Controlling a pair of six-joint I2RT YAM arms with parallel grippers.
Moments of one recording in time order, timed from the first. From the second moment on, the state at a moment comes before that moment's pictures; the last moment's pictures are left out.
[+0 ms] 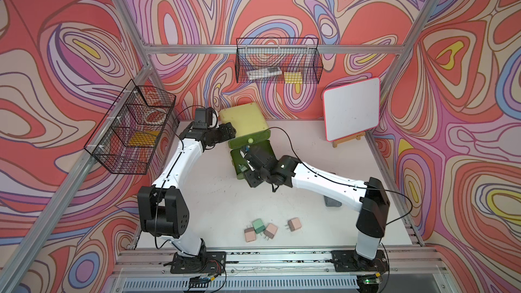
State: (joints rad) left arm -0.09 1.63 1.47 -0.60 0.25 -0.41; right arm 1.07 1.79 1.57 -0.67 0.20 0.24
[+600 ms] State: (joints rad) left arm -0.09 1.63 1.47 -0.60 0.25 -0.41; right arm 1.30 1.79 1.15 -0.53 0.17 0.25
